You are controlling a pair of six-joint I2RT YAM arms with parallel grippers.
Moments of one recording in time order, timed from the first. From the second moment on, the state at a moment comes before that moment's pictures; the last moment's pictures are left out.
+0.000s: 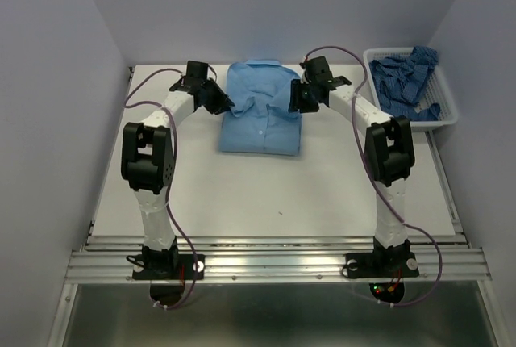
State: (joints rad) left arm -0.20 2.01 1.59 -0.40 0.25 -0.91; right arm 0.36 2.15 1.84 -0.56 -0.12 0.32
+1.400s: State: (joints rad) left arm -0.24 1.90 1.19 -0.15 0.28 -0.93; right arm 0.43 2.30 1.78 -0.24 -0.65 0.39
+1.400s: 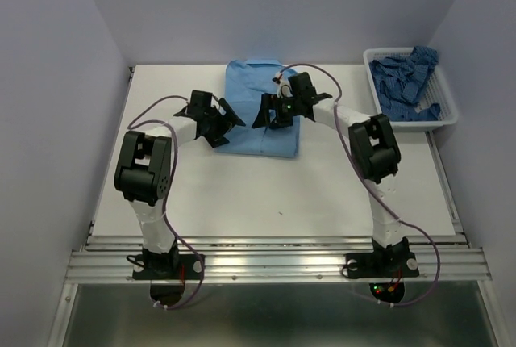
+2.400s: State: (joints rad) left arm -0.50 1.51 0.76 -0.11 0.16 -1.17; right arm 0.43 2.28 2.04 -0.38 -0.12 -0.15
